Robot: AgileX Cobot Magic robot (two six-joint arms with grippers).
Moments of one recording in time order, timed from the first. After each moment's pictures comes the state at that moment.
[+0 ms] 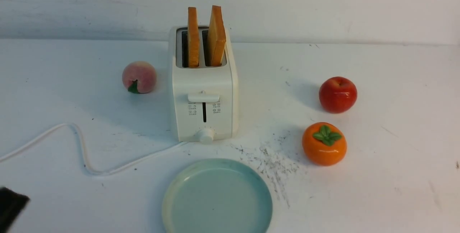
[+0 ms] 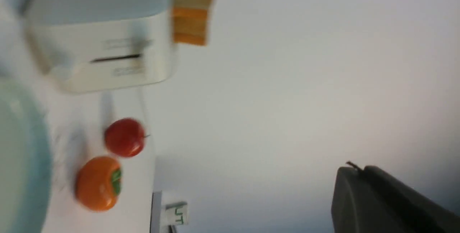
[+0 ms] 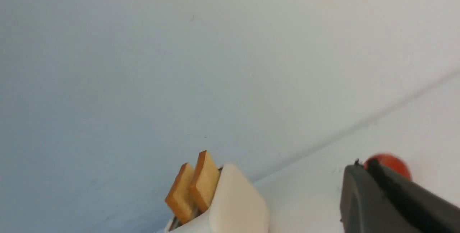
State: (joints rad) right arm 0.03 0.16 -0.37 0.73 0.18 -0.18; left arm -0.09 -0.01 -0.23 -1.12 0.28 -0.47
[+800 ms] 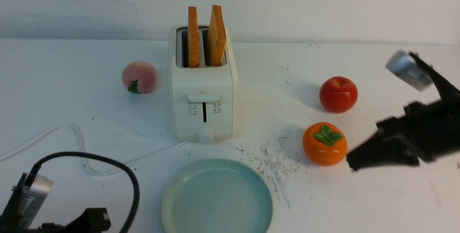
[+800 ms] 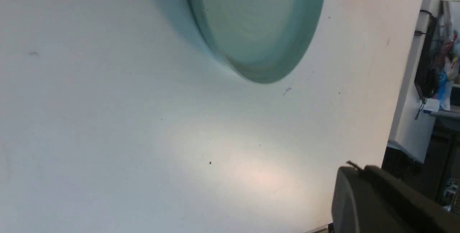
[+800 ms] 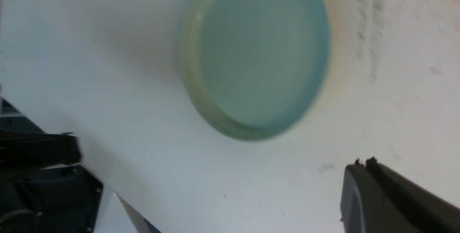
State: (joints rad) right arm 0.09 1.38 -1.04 0.87 1.07 -0.54; left arm -0.09 0.86 -0.35 -1.08 0.77 0.01
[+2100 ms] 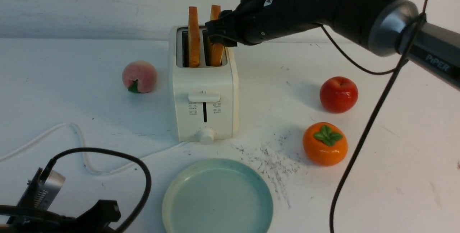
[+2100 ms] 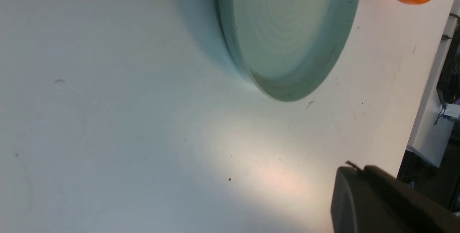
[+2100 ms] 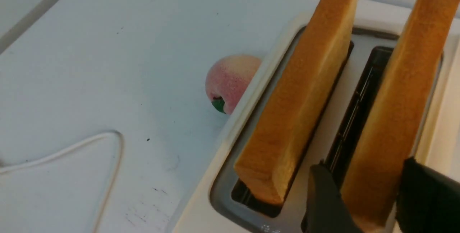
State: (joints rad) right arm 0.48 2.10 -1.98 0.49 0.52 -0.27; left arm -0.09 0.97 -0.37 -1.10 0.75 0.07
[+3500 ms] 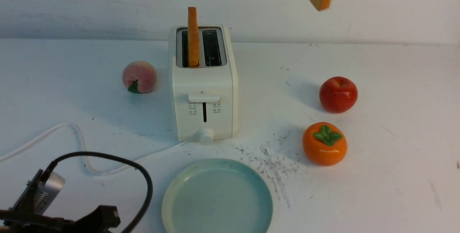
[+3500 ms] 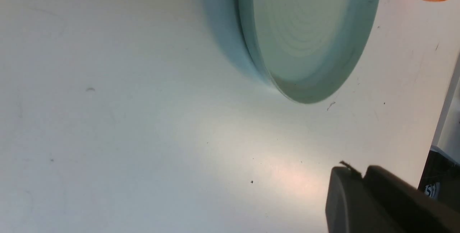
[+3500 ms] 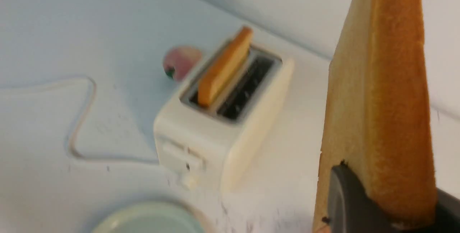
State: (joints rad) right arm 0.48 1.52 -1.99 0.05 1.16 -0.12; left arm -0.09 0.98 -0.37 -1.05 0.74 0.07
